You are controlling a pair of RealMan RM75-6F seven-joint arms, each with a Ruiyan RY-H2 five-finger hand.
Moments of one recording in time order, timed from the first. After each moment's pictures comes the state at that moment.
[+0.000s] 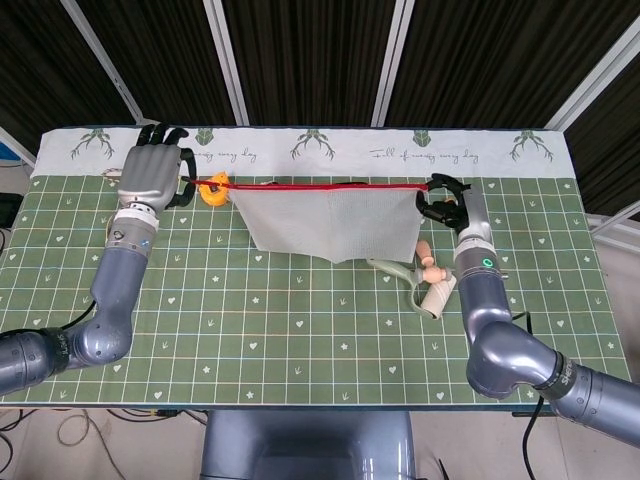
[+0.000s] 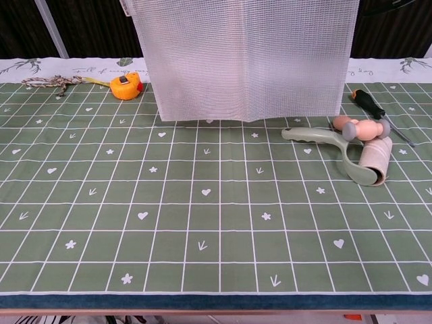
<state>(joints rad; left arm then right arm) -1.11 -1.13 -0.32 -1.72 0.33 1.07 0.65 0.85 -1.25 0.88 -1.90 0.18 1.22 -0.08</state>
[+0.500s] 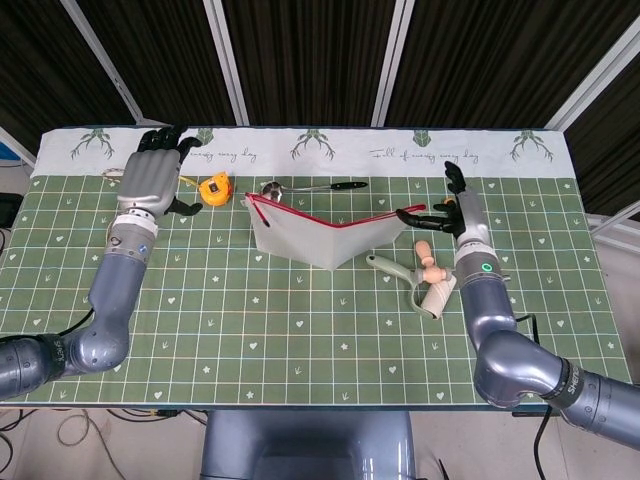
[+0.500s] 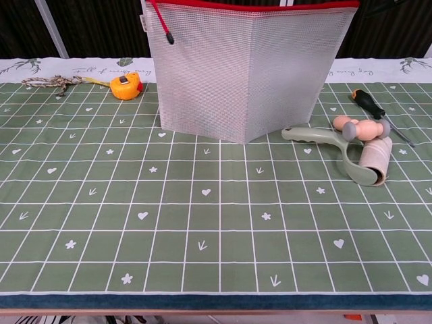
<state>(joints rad) -1.07 -1.11 -0.33 -1.77 0.36 1.09 0.59 0.84 -1.19 0.82 -1.94 0.16 1.19 -0.14</state>
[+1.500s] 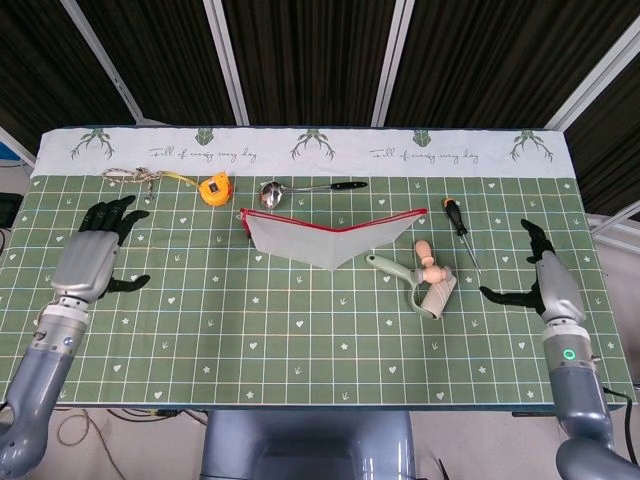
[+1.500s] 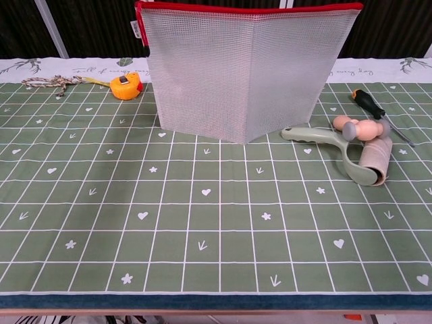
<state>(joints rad) -0.62 -1.01 -0.08 -1.97 1.00 1.28 0.29 0.40 -0.97 0.40 -2.12 -0.62 1.19 -0.09</state>
